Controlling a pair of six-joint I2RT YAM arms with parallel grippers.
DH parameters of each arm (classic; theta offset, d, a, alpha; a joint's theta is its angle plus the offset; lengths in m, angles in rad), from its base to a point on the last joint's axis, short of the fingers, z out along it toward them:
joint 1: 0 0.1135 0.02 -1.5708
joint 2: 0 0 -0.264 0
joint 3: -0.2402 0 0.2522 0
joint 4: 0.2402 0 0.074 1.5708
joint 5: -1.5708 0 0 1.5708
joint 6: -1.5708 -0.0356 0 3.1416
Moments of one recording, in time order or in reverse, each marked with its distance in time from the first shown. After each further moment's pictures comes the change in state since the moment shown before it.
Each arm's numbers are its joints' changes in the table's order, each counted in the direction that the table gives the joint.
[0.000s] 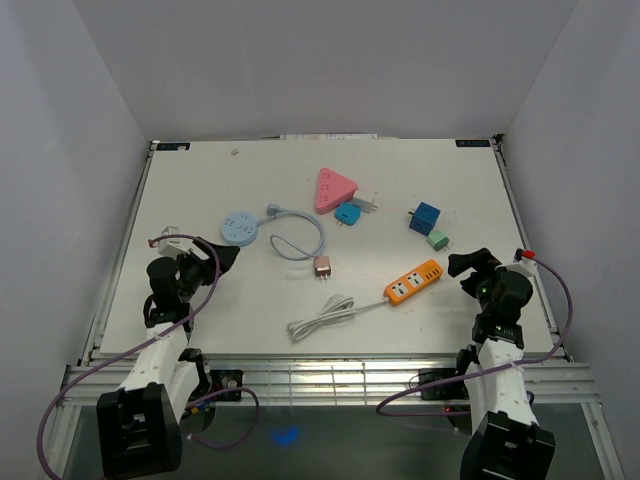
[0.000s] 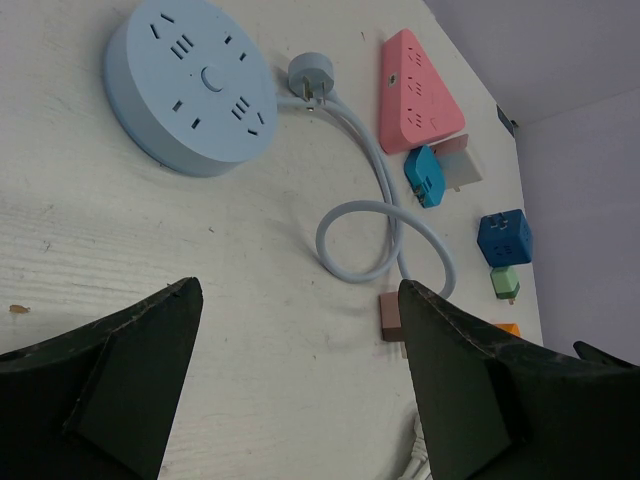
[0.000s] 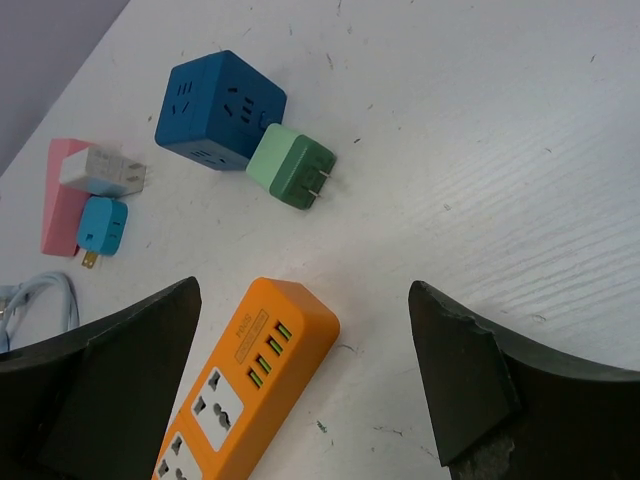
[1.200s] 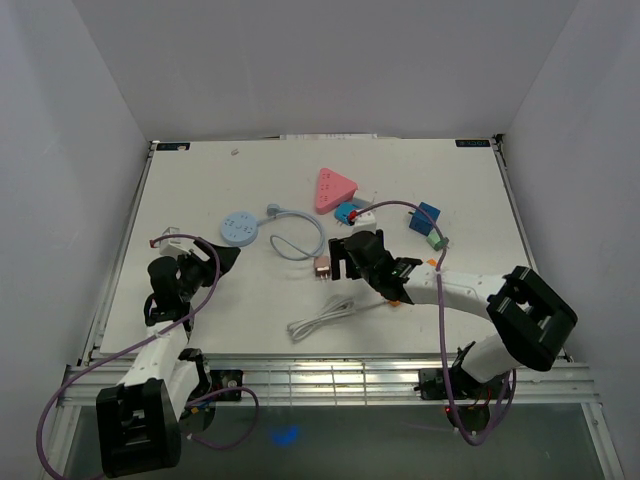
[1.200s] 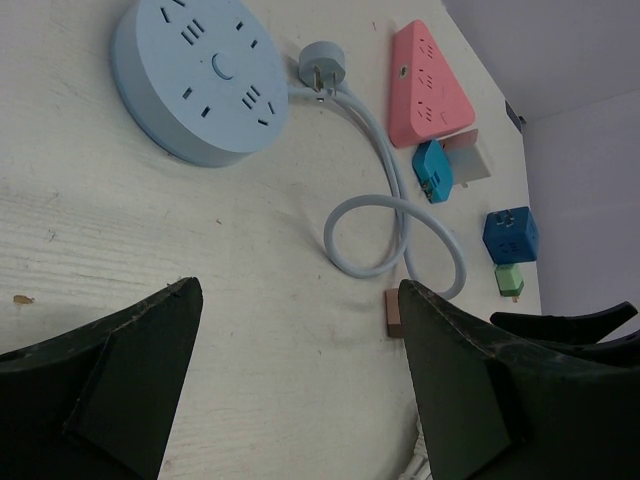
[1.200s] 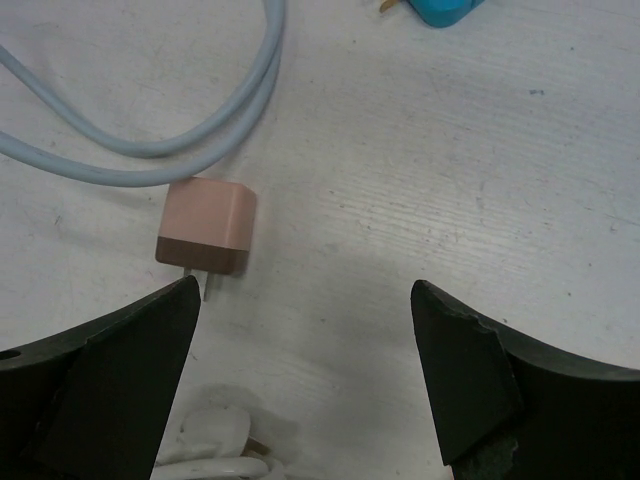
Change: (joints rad) left arm 0.000 0.024 0.000 0.003 0.000 0.000; right arm 1.176 0.837 -0.637 0.137 -0.607 0.154
